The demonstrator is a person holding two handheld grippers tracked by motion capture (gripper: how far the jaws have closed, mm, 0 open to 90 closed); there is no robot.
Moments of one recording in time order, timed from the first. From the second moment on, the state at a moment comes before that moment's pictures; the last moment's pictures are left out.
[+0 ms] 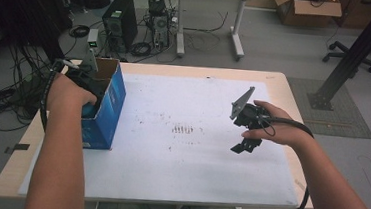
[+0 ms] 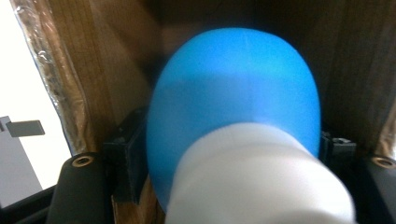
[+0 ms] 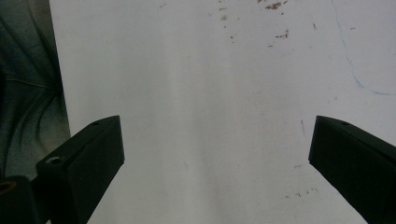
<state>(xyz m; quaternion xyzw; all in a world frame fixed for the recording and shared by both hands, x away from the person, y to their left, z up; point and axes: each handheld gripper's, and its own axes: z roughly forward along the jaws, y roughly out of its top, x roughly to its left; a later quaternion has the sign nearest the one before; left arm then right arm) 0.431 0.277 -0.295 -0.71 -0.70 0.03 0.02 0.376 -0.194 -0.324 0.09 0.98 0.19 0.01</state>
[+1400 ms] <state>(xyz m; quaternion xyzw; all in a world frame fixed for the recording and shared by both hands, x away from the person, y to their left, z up) 0.408 0.264 -0.236 -0.74 -0.67 -0.03 0.01 0.368 -0.188 -0.316 0.07 0.98 0.19 0.01</state>
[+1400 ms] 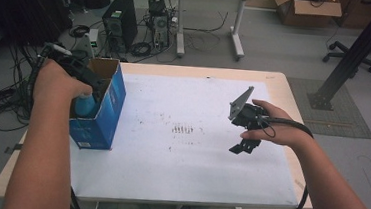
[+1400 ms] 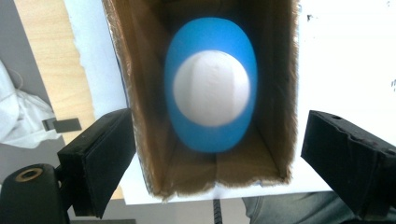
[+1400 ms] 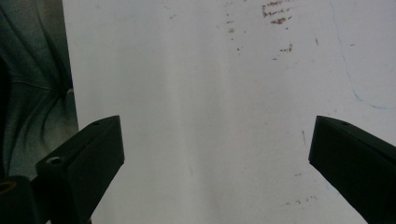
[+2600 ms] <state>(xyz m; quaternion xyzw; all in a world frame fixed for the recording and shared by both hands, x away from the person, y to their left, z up) 0.388 0.148 -0.159 -0.86 -0.50 -0.09 -0.04 0.361 -0.203 -0.302 0.08 0.98 0.19 0.02</state>
